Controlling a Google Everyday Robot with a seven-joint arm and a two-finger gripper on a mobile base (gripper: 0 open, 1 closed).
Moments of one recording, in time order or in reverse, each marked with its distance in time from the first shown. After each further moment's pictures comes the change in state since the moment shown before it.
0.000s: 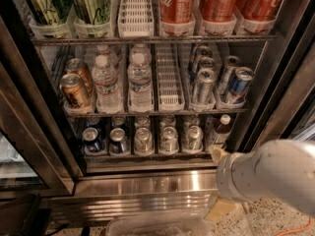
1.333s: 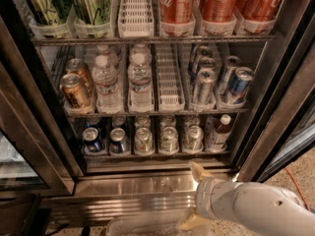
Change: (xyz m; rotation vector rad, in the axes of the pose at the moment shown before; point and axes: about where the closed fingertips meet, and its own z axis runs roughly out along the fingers) arm -0.018 0.034 0.094 0.069 -0.196 0.035
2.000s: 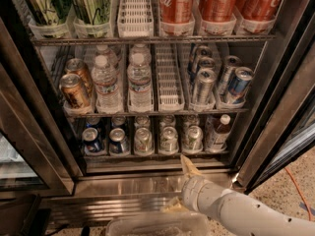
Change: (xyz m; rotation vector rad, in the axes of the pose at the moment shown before) arm -0.006 -0.024 0.072 0.171 -0.190 0.064
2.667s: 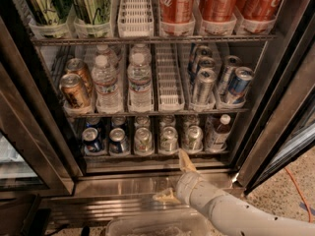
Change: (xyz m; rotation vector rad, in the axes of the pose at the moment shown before) arm -0.007 -0.022 0.032 0.141 -0.098 0.068
